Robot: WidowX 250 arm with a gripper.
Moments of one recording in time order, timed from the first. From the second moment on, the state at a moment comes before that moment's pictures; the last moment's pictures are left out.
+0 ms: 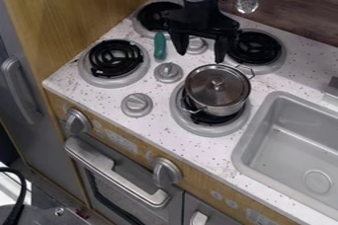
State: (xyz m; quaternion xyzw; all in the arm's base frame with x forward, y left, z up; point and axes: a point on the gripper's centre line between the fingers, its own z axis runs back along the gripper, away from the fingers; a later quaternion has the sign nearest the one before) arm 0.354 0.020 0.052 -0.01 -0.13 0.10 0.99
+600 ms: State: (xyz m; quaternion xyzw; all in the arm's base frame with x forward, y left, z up) arm 0.370 0.060 0.031 -0.01 -0.12 0.14 0.98
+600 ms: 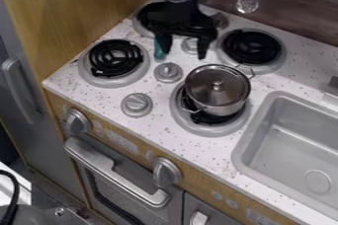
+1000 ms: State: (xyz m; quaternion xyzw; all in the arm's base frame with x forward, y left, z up) arm 0.397 0.108 0.010 0.03 -0.13 0.19 0.97
